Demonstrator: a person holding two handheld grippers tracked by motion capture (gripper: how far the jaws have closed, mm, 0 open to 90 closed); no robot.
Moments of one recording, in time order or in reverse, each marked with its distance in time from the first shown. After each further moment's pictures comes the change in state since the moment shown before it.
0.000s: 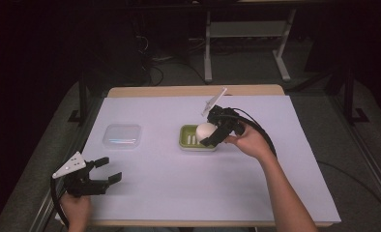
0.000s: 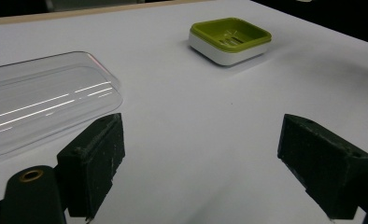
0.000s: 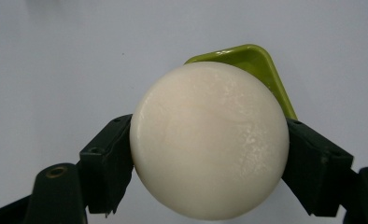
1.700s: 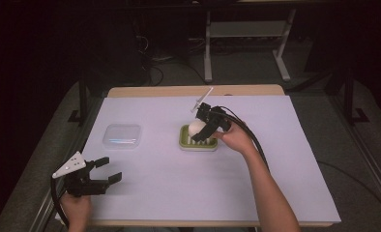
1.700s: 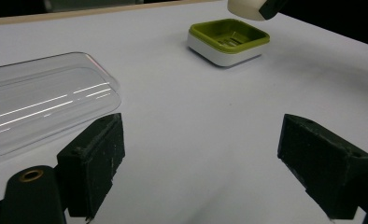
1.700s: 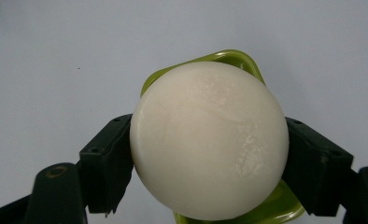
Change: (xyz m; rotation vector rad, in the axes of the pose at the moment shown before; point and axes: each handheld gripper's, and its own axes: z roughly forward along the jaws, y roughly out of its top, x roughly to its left) left arm 0.000 0.000 0.000 -0.001 -0.006 0.001; right arm -0.025 0.015 0.048 0.036 -0.009 0.070
